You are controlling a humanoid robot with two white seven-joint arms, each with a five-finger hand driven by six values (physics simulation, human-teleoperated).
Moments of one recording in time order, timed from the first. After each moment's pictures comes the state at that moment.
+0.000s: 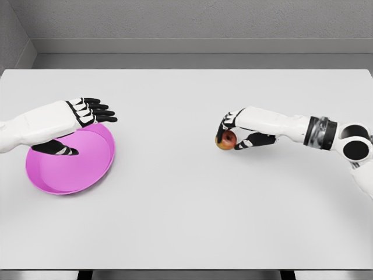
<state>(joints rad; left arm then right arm) -0.49 1.13 -0.69 -1.69 -0.28 -0.61 -0.09 -0.54 -0.59 0.55 -1.41 0.14 -0.61 0.61</state>
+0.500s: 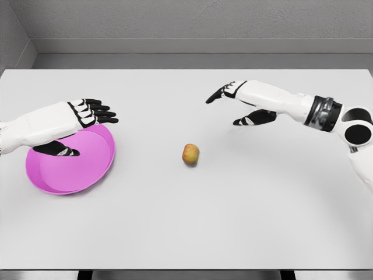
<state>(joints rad) -0.49 1.12 -0.70 -1.69 -0.28 -0.61 -0.09 -0.56 -0.55 0.36 -1.36 0.19 -0.62 0.61</state>
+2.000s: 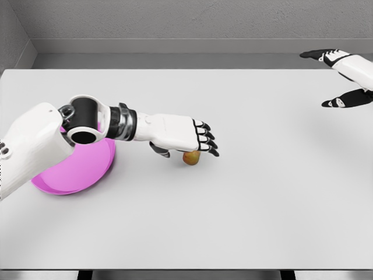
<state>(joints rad) -0.89 0.50 -0.99 -1.51 -0.54 -0.61 -0.56 -0.46 -0.70 0.05 -1.33 0.20 -0.61 0.61</state>
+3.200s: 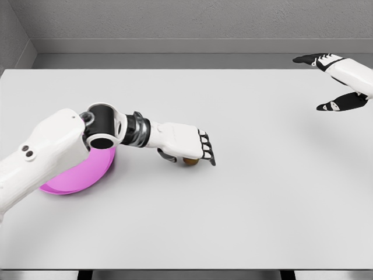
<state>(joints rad) -0.90 0.43 -1.05 -1.41 -0.63 -0.61 -0.56 -0.45 -0.70 0.08 -1.34 0.20 -0.61 0.61</state>
